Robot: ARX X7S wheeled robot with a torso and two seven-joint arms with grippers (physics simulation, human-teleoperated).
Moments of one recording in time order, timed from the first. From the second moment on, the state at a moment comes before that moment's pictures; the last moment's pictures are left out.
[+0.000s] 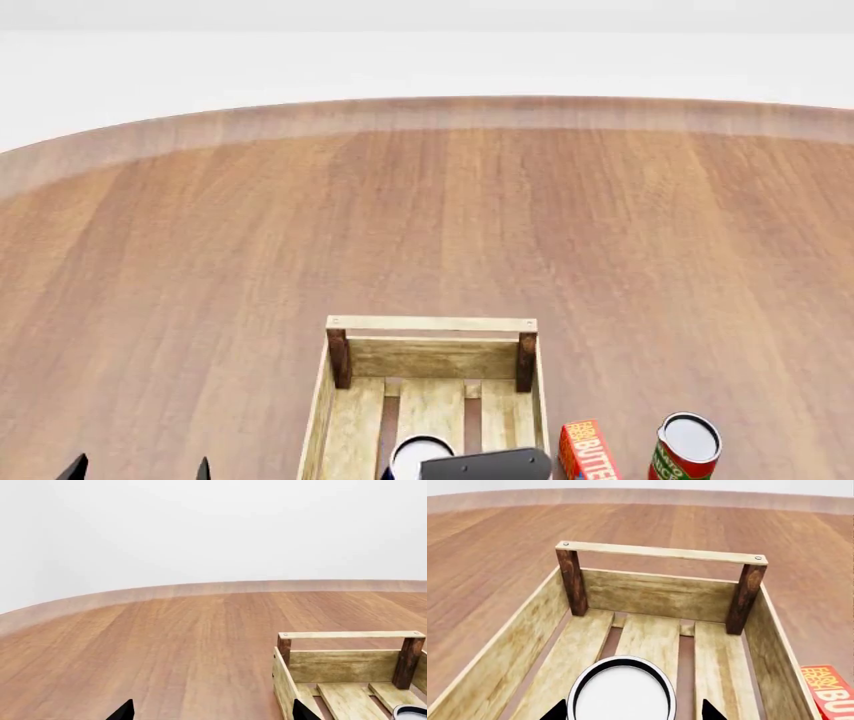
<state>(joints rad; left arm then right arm) -0.03 -0.29 0.36 0.01 -0.27 0.07 -0.36 0.42 0.11 -0.58 0.49 0.40 0.13 0.28</state>
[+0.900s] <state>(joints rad) -0.01 -0.31 0.36 0.08 -0.26 0.09 -0.40 0.31 0.25 -0.60 -0.02 0.40 0.20 0.40</state>
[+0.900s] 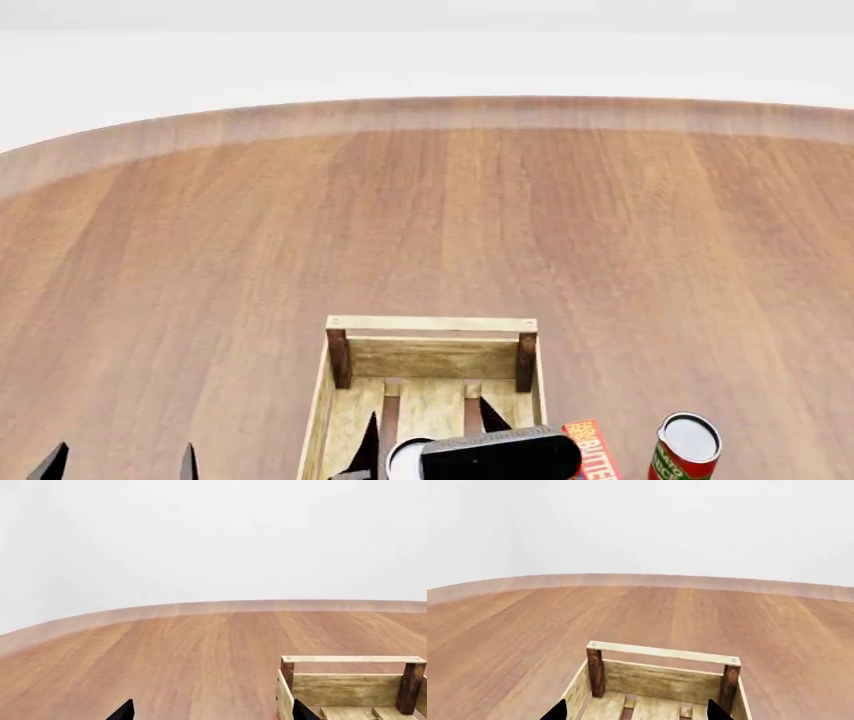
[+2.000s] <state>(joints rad) 0.04 -0.35 0.37 0.22 -0.19 0.21 -0.44 0.28 0.34 -0.56 -0.49 0.44 0.21 0.48</state>
